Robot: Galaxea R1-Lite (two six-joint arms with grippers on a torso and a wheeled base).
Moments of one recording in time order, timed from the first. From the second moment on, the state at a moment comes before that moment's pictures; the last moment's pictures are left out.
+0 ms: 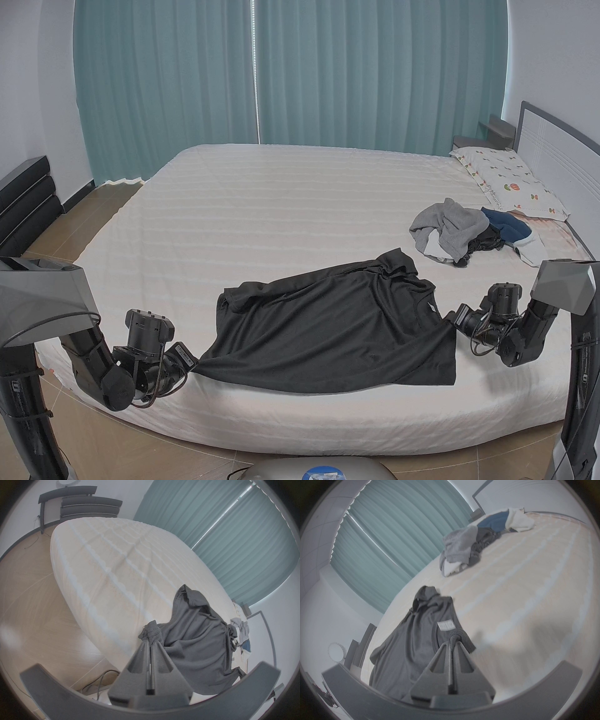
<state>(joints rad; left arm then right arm) -0.26 2.14 -0.48 -0.87 0.15 -0.93 -0.01 2.44 -0.81 -1.14 0.17 0.62</state>
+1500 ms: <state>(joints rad) -0.22 2.29 -0.56 -0.99 0.14 -1.01 0.00 2.41 -0.75 -1.09 0.28 0.61</state>
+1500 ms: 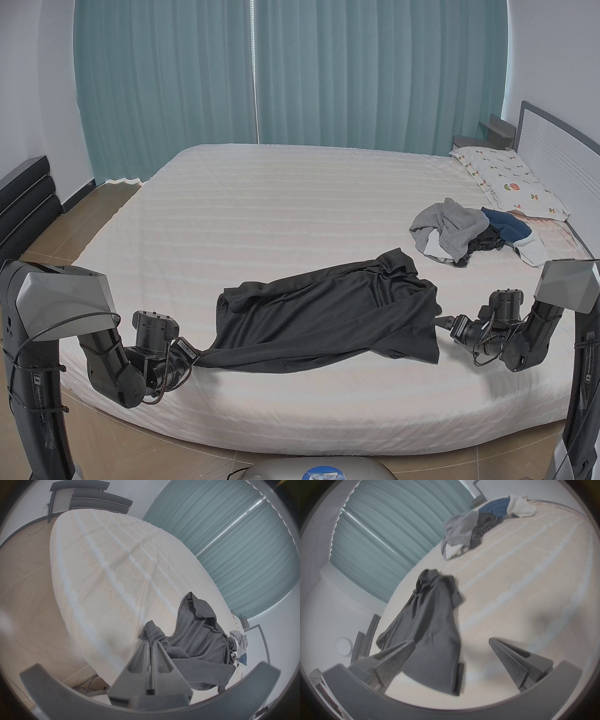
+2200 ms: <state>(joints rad) -0.22 2.29 -0.55 -0.99 0.14 -1.01 0.09 2.42 -0.67 -1.08 0.28 0.60</state>
